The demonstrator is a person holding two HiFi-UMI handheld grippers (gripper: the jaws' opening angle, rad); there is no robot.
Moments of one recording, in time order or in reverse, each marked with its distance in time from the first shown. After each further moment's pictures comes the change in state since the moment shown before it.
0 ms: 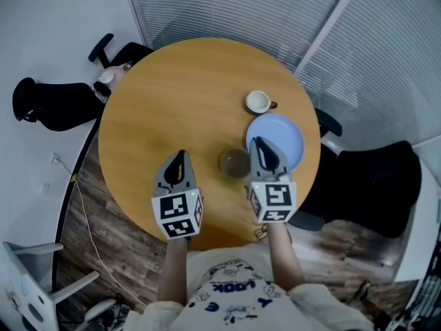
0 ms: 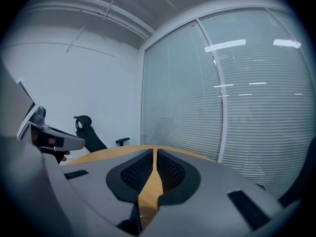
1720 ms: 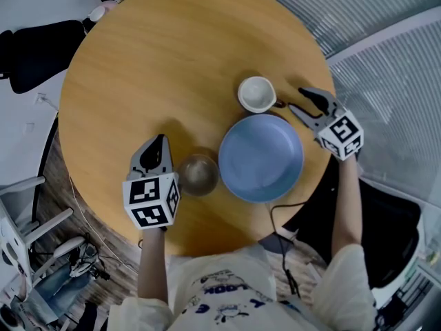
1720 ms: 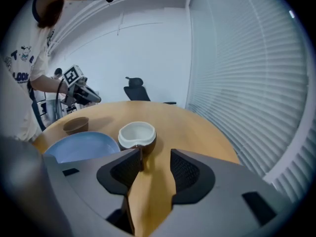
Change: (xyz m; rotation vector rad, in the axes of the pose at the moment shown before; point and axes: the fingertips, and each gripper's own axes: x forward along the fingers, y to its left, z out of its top) left arm 0.139 -0.038 -0.090 -0.126 0.353 0.222; right arm 0.213 -0.223 -0.136 -0.440 0.309 0.862
